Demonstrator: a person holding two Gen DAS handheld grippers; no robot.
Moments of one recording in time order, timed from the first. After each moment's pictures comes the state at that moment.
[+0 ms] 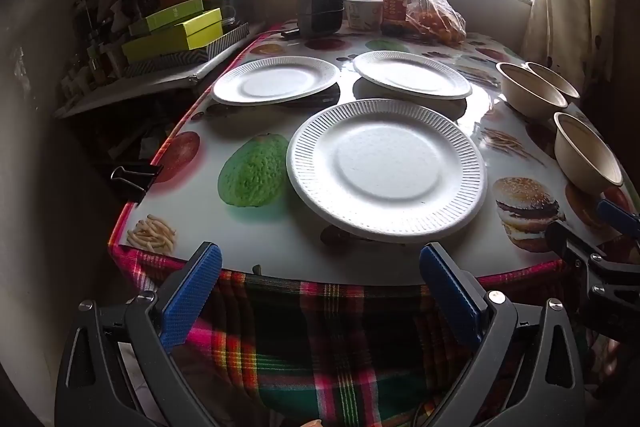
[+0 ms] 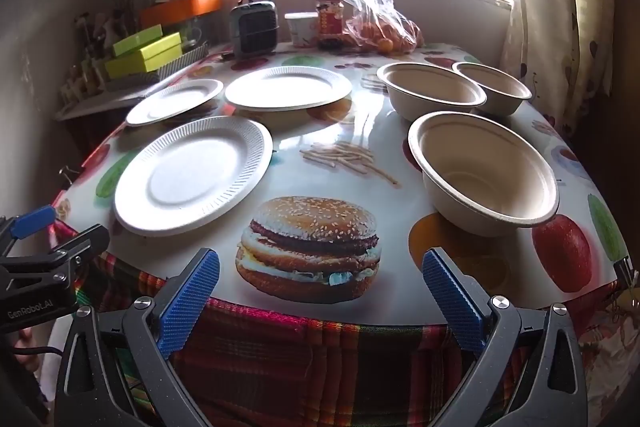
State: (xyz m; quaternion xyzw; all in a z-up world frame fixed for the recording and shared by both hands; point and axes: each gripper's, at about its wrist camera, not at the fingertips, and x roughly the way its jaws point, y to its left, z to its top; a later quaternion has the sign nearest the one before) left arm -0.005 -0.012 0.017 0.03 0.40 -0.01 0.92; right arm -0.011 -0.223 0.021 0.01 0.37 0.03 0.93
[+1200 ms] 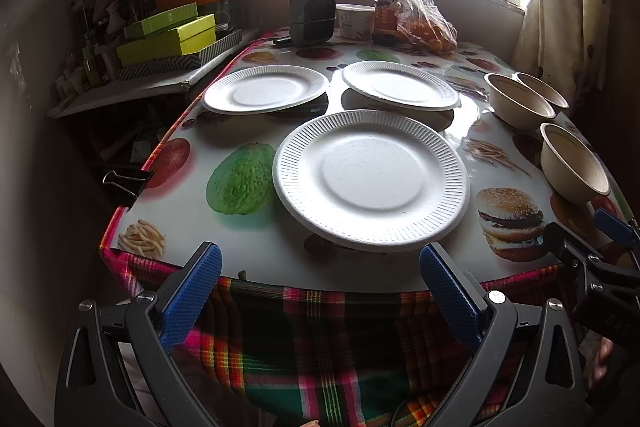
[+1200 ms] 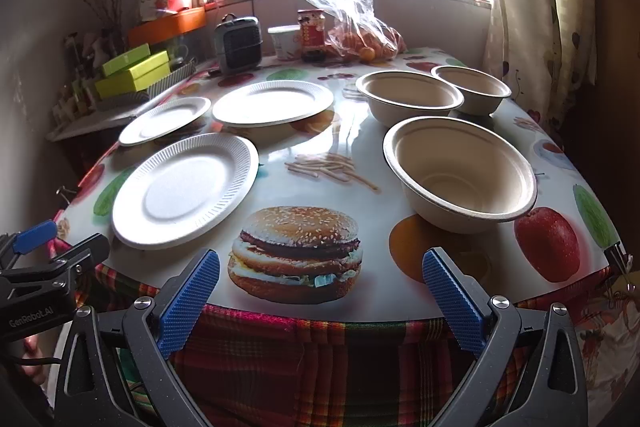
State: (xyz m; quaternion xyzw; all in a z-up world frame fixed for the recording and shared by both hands) left arm -0.008 -0.013 0.020 0.01 0.39 -0.03 0.92; right arm -0.021 -0.232 0.028 0.03 0.36 0.01 0.93
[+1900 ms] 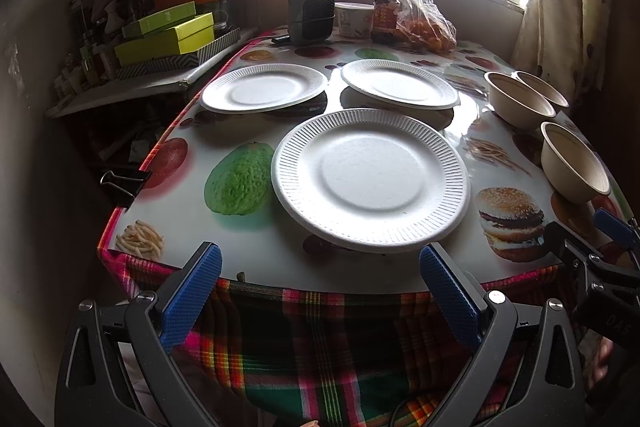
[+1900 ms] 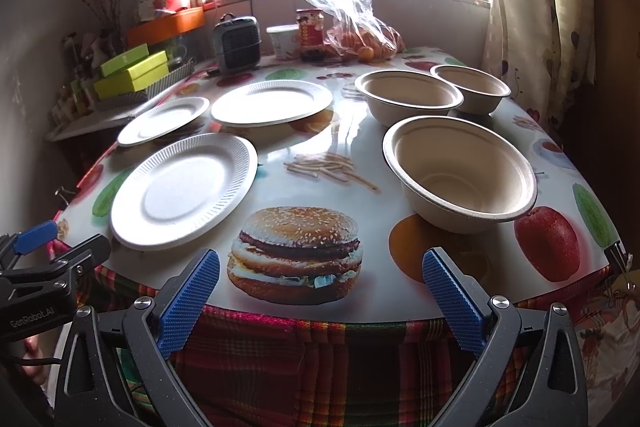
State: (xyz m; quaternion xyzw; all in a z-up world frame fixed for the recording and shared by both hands) left arm -0.006 -0.014 0.020 0.01 0.39 -0.03 0.92; right arm -0.022 -0.232 0.029 0.03 0.36 0.01 0.93
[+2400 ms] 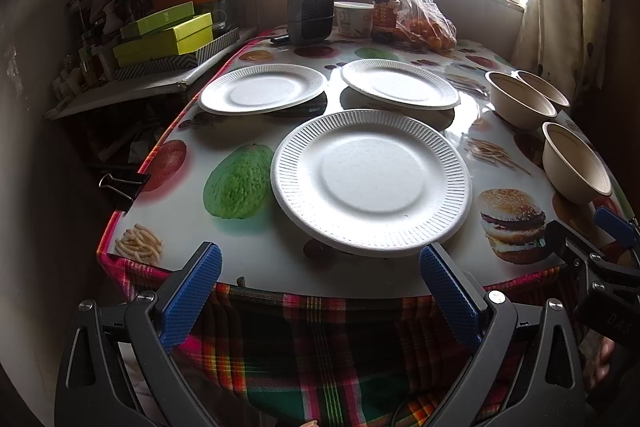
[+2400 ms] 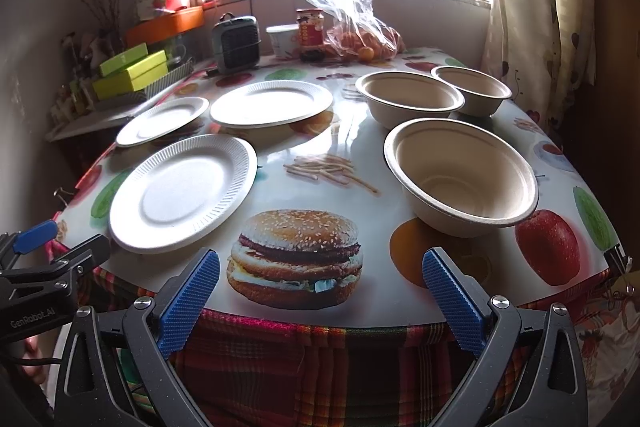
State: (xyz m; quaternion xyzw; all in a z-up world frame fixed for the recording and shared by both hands) left arm -0.004 -0.014 0.019 0.02 0.39 -0.03 0.92; right arm -0.021 -0.232 0.030 0.03 0.36 0.01 0.93
